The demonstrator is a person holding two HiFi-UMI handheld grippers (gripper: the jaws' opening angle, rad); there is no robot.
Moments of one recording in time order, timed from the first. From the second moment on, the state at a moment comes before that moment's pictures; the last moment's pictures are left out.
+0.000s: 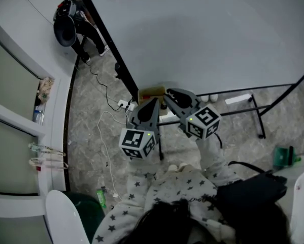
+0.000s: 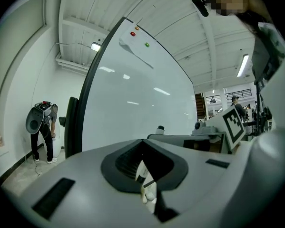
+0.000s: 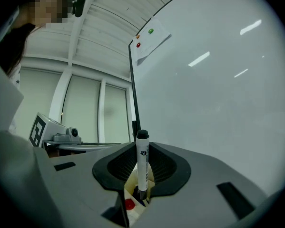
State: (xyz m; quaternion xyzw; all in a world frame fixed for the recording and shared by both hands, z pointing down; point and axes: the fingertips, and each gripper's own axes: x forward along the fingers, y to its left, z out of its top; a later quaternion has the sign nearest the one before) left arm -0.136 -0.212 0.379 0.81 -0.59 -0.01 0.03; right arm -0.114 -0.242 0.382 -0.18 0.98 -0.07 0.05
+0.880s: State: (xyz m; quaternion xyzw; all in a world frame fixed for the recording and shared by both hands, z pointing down) left arm -0.137 -0.201 0.320 0.82 -0.57 -0.02 0.01; right arm -0.115 -0.225 0.311 -0.13 0.99 -0.03 0.06
